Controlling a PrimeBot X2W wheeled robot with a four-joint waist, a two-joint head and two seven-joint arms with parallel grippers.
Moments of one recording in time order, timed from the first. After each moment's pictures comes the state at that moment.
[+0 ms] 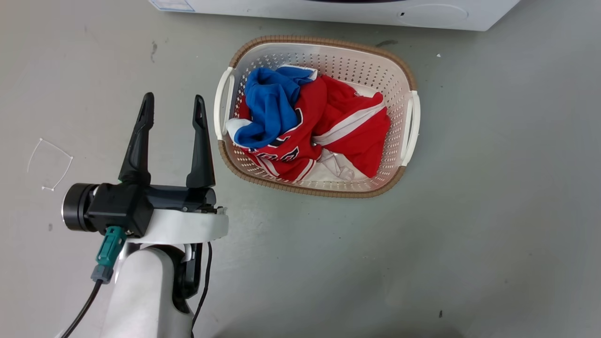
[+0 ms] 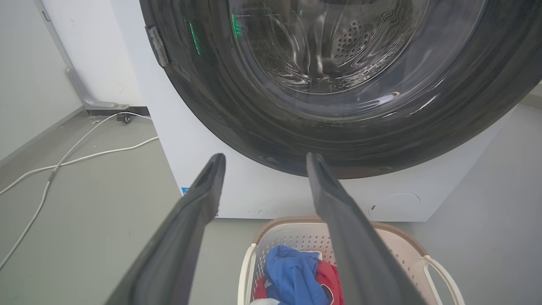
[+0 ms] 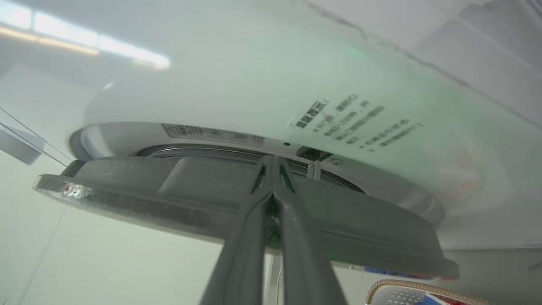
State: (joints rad) left arm -0.31 0.05 -0.07 -0.04 -0.09 0.00 -0.26; right arm -1.16 -0.43 0.04 0.53 1.56 0.13 0.42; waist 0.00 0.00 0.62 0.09
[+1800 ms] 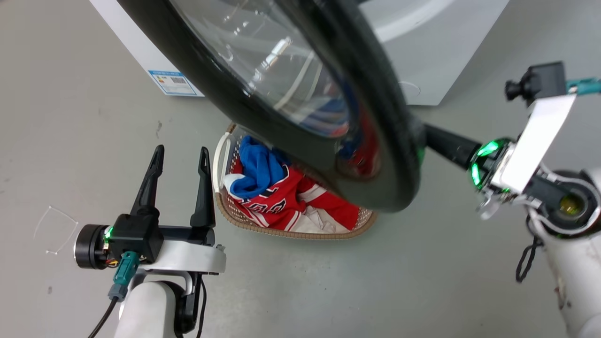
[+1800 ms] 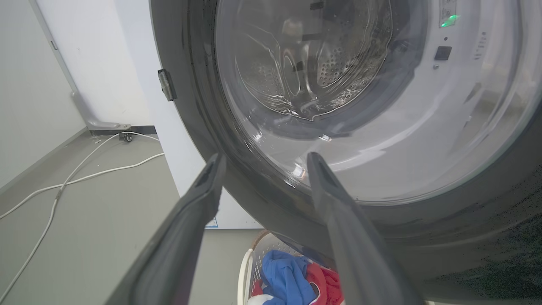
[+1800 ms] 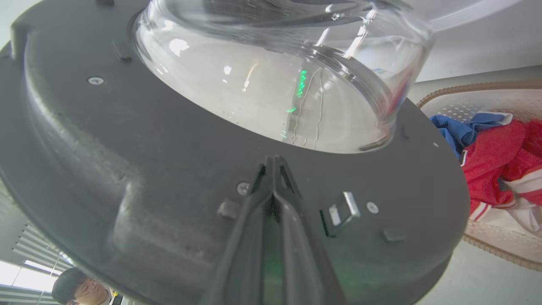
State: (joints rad) left arm -0.21 0.05 -0.05 0.04 -0.06 -0.02 -0.26; right arm -0.61 -0.32 0.29 0.13 1.56 0.13 0.67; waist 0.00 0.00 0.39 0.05
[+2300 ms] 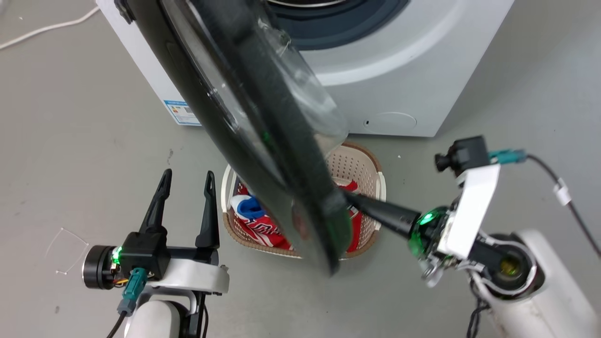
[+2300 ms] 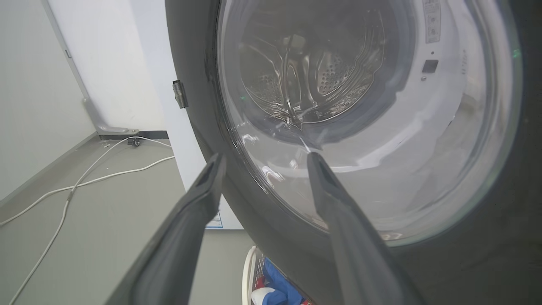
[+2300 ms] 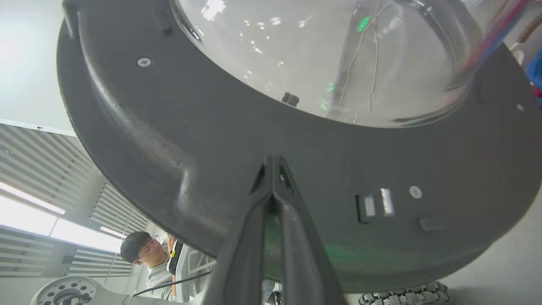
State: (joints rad) left arm -0.15 0.05 -0.06 0.06 -0.06 -0.01 -0.26; right arm -0.42 -0.21 0.37 0.05 1.61 0.13 0.68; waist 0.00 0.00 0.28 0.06
